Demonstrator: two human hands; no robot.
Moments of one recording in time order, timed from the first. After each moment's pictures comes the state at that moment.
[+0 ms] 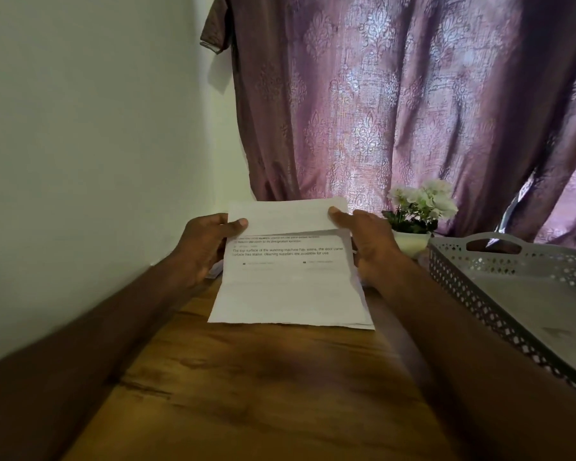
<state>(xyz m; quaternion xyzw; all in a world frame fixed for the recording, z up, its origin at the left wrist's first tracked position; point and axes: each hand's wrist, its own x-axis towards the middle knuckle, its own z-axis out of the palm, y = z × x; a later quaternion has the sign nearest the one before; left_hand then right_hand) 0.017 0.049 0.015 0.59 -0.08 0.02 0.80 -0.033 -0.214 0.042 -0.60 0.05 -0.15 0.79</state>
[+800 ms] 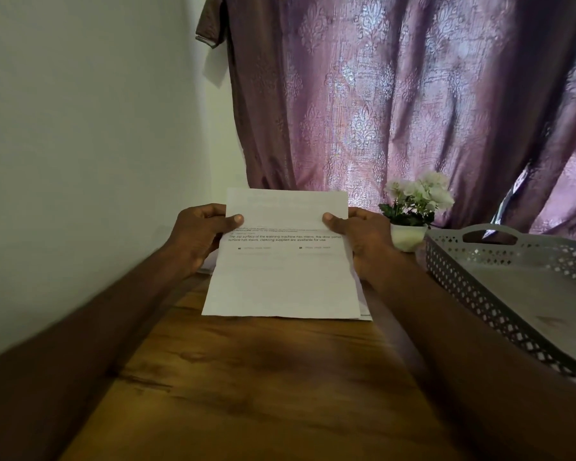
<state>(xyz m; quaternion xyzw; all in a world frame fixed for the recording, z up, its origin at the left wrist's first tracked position) 0.019 0.055 0.022 0.65 -0.10 0.11 0.74 -0.034 -0.212 0.035 -0.60 0.04 -0.19 0.78</state>
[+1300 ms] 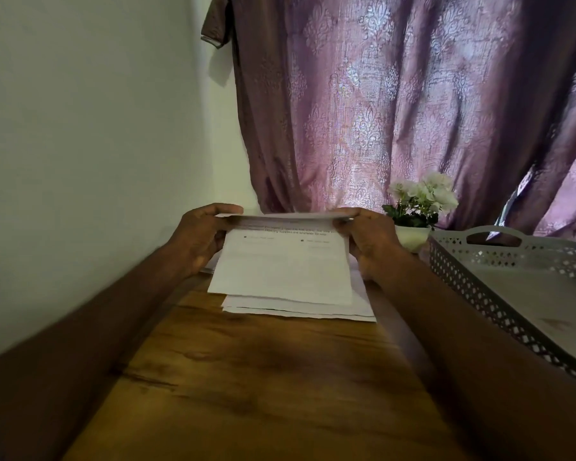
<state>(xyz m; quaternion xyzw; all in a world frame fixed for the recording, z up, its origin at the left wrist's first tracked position) 0.022 0.056 0.023 0.62 -0.08 0.08 0.77 -0.020 -0.213 0.035 -0.61 0.06 -0.18 0.77</state>
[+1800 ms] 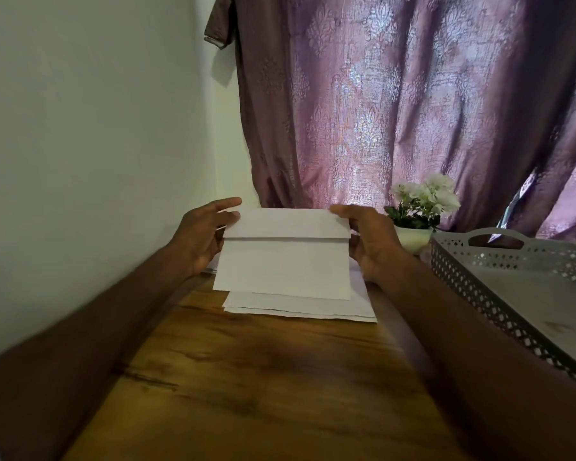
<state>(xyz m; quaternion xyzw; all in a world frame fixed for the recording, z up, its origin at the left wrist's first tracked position) 0.011 0.053 0.028 0.61 -0.07 0.09 0.78 -0.028 -0.214 0.039 -0.58 0.04 -0.15 0.80</state>
